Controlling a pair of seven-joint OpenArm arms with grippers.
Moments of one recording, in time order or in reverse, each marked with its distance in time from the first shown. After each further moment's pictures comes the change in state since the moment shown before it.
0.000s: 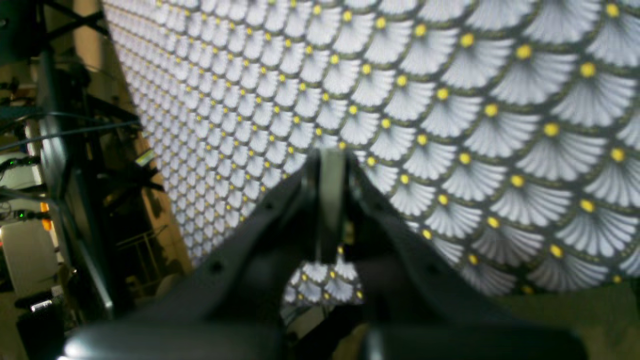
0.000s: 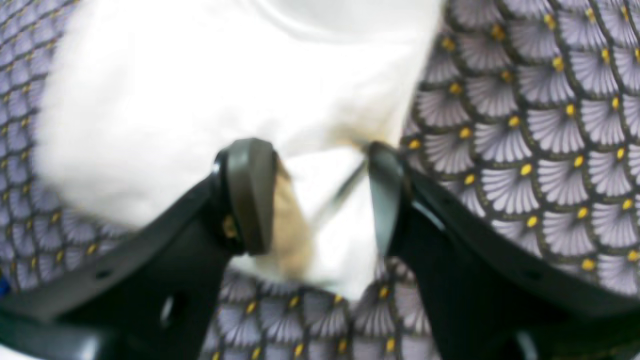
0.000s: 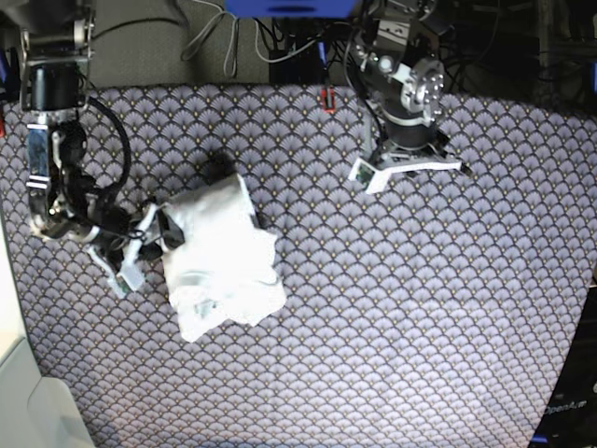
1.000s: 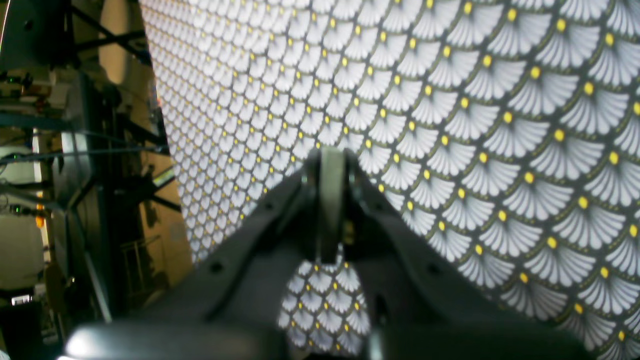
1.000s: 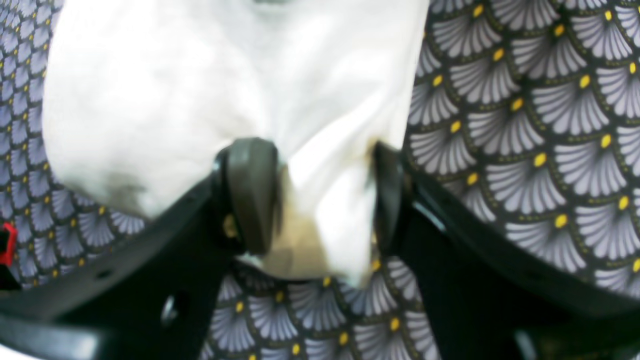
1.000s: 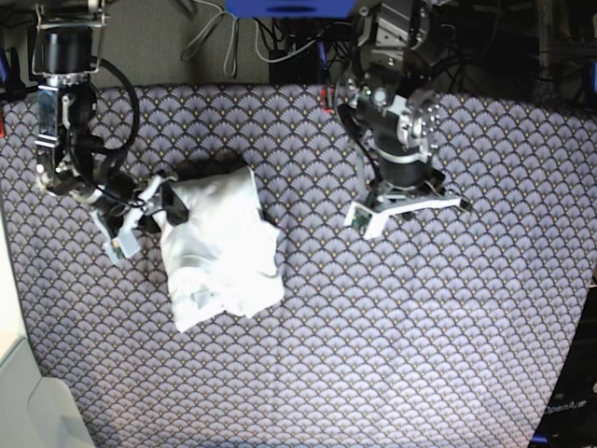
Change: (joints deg) left arm -7.4 3.9 -0.3 -0.2 0.3 0.2 0.3; right arm -9.6 -3.4 4.6 4.6 -0.4 -0.6 5.0
